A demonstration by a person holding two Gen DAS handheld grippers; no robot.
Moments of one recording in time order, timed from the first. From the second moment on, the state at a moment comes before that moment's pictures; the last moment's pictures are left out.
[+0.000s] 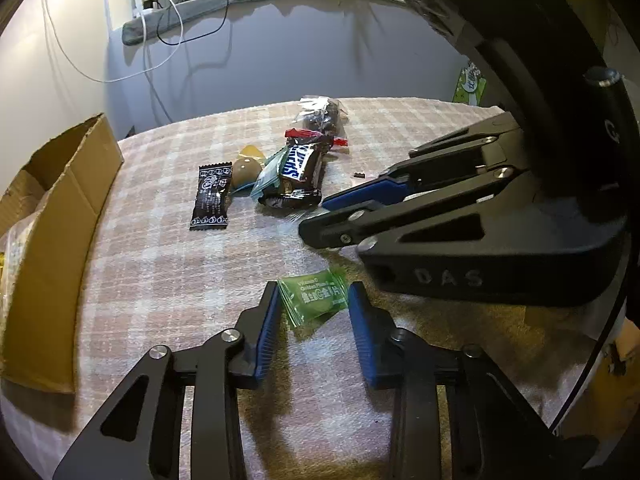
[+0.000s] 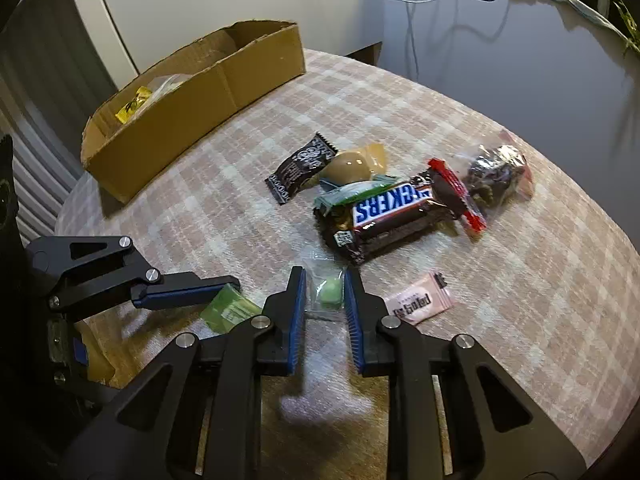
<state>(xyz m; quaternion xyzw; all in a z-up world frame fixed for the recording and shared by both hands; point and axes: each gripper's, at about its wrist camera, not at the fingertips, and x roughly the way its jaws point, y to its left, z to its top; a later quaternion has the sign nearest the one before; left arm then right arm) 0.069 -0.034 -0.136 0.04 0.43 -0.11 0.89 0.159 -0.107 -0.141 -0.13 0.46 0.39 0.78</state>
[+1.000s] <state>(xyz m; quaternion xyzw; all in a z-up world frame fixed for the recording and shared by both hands) 0.112 0.017 -0.127 -0.02 0.44 -0.05 0.90 0.158 -0.136 -0.140 -0.09 0.45 0.39 0.80</state>
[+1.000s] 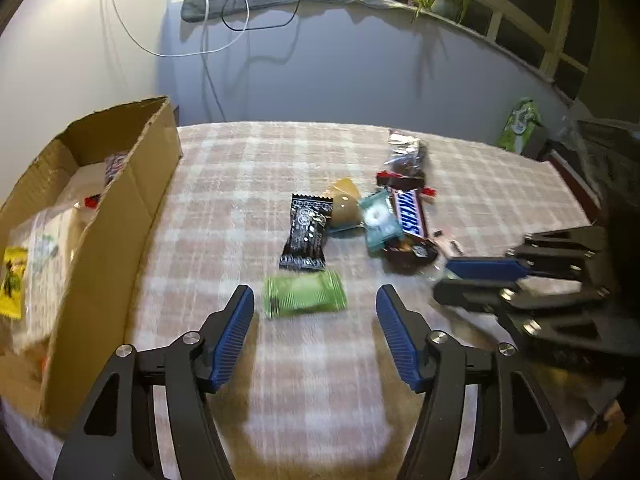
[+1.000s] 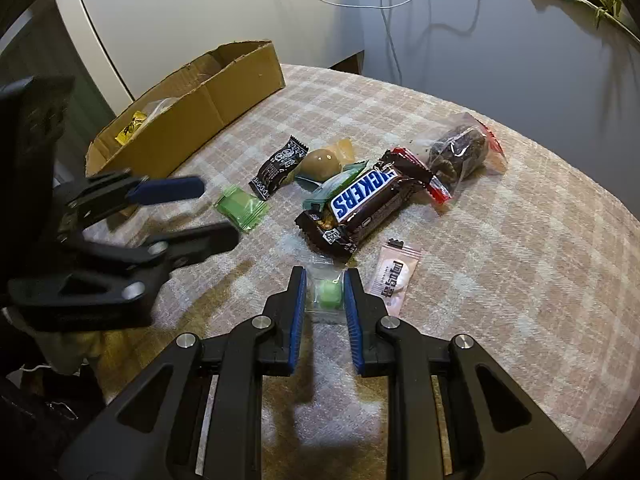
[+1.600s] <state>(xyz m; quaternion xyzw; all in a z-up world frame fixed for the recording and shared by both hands) 0.117 0.004 -0.137 0.02 0.44 -0.03 0.90 0.159 -0.134 -0.142 -0.09 0.45 0.39 0.80</state>
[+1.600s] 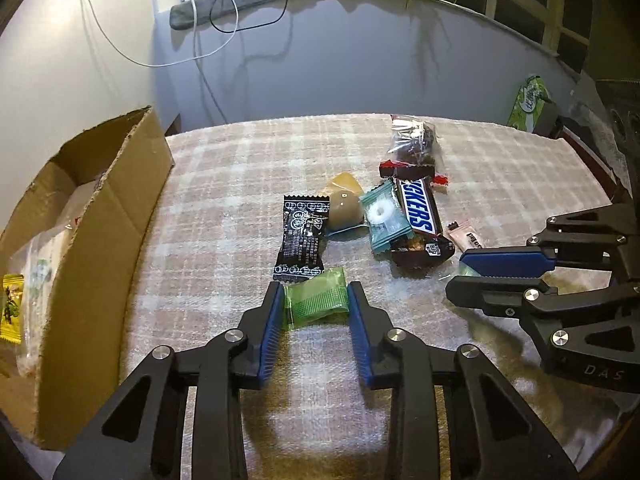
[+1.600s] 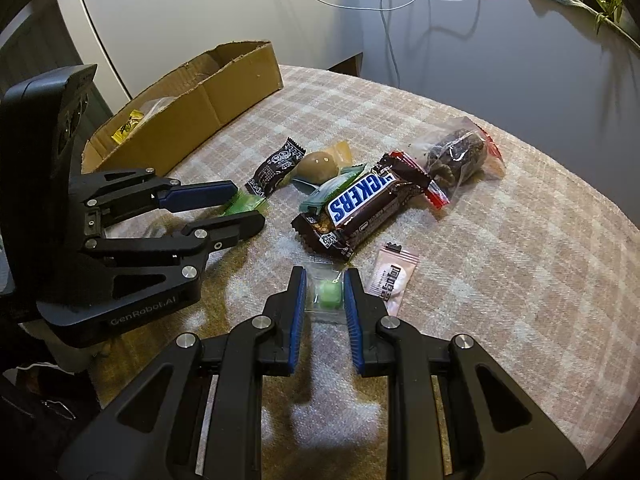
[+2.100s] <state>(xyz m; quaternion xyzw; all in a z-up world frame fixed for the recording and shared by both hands) 0.116 0.013 -0.135 -0.01 0.44 -0.04 0.90 0.158 -0.135 -0.139 -0.10 0.44 0.38 0.81</state>
